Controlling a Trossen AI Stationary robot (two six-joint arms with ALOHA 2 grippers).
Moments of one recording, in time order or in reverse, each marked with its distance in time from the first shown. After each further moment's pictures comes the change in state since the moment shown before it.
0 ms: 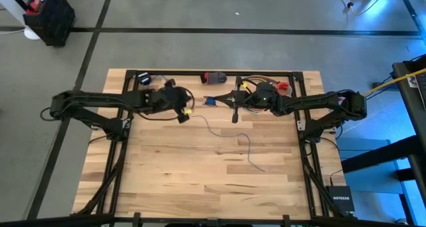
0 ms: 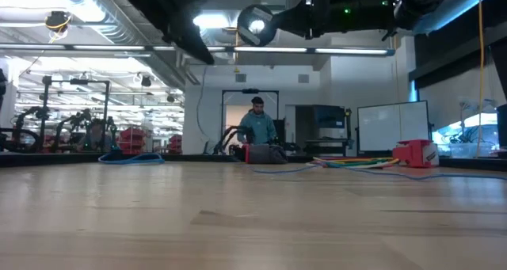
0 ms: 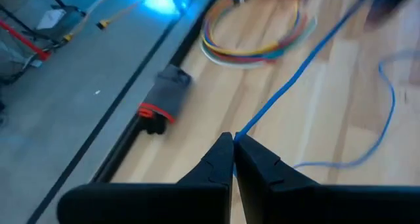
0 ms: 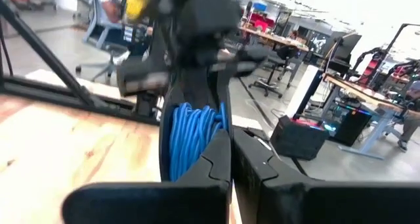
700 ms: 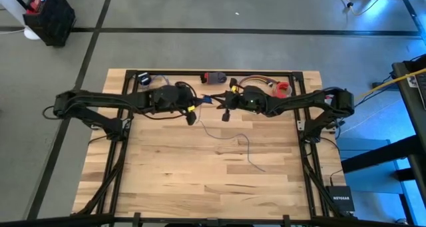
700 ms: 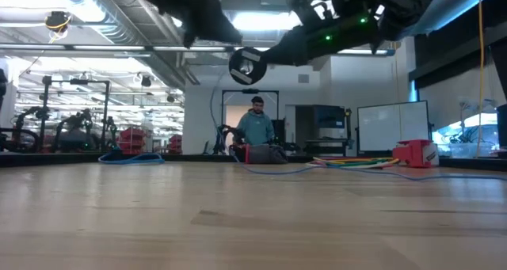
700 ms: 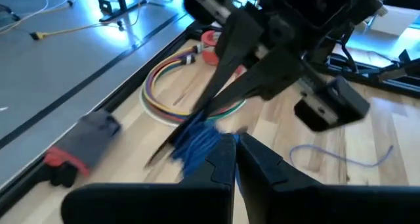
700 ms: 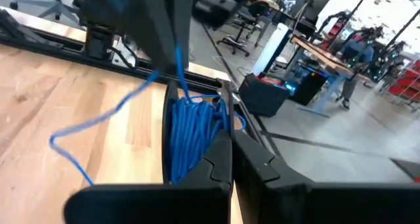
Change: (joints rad) left arm -0.023 0.070 0.000 0.306 0.198 -0.206; right arm 0.001 0.163 0.059 -0.052 0.222 -0.110
